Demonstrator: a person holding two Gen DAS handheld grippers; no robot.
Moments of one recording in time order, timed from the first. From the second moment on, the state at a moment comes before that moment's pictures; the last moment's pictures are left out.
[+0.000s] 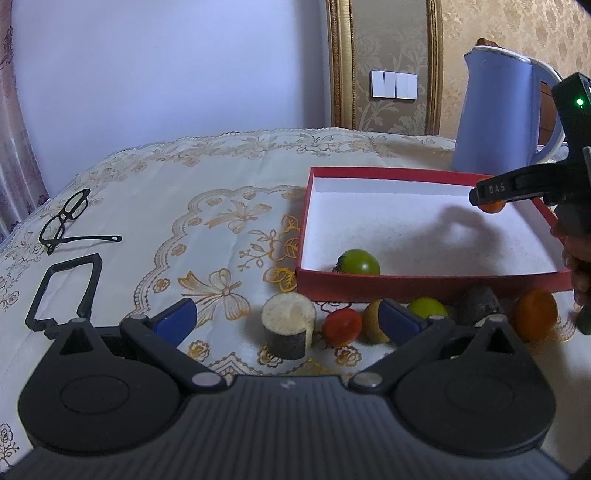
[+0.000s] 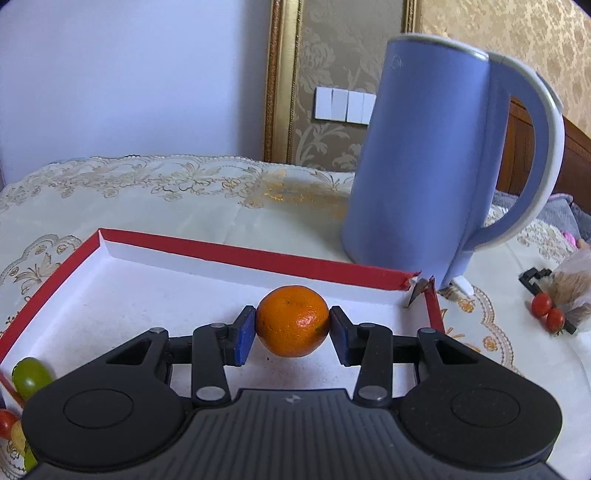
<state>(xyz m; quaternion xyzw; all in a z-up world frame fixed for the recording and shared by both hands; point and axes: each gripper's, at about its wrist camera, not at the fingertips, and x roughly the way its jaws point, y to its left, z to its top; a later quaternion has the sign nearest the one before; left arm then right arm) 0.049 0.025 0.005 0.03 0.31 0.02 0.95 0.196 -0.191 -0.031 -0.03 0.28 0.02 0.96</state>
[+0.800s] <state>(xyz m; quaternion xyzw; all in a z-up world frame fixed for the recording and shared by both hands) 0.011 0.047 0.005 0.05 0.29 -0.04 0.96 0.062 -0.210 -0.004 0.00 0.22 -0.02 0.97</state>
